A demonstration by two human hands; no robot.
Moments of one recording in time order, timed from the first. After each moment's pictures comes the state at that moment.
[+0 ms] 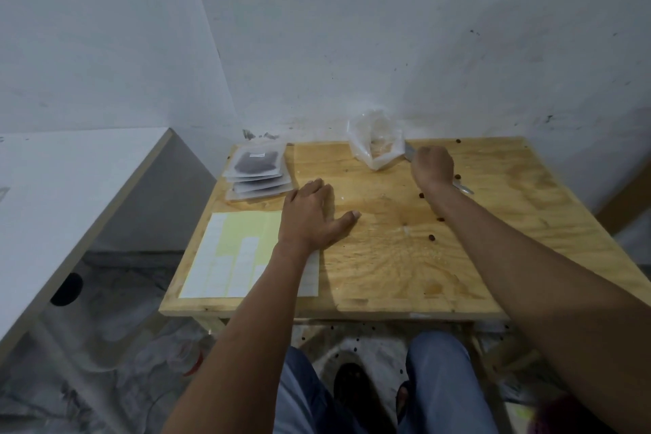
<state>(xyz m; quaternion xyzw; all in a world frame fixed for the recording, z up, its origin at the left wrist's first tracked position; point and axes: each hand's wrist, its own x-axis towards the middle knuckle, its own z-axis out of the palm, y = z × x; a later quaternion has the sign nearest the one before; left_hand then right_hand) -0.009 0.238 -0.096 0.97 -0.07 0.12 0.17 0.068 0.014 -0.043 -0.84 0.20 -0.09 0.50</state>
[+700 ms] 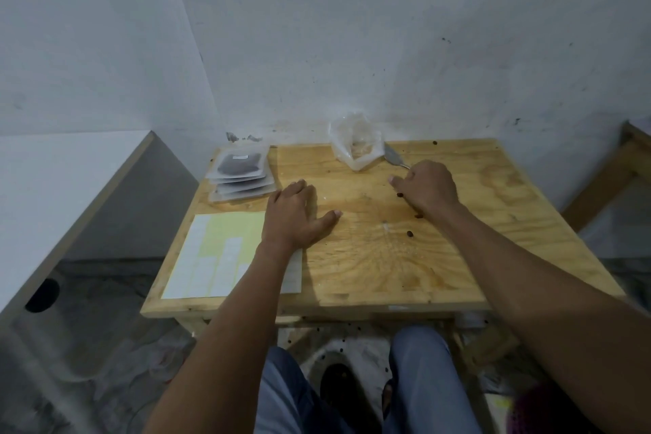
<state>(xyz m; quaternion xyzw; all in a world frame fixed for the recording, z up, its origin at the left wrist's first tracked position) -0.009 0.239 -0.097 0.98 -0.07 0.11 0.16 0.045 -0.031 -0.068 -0.96 0.07 -0.09 0.27</state>
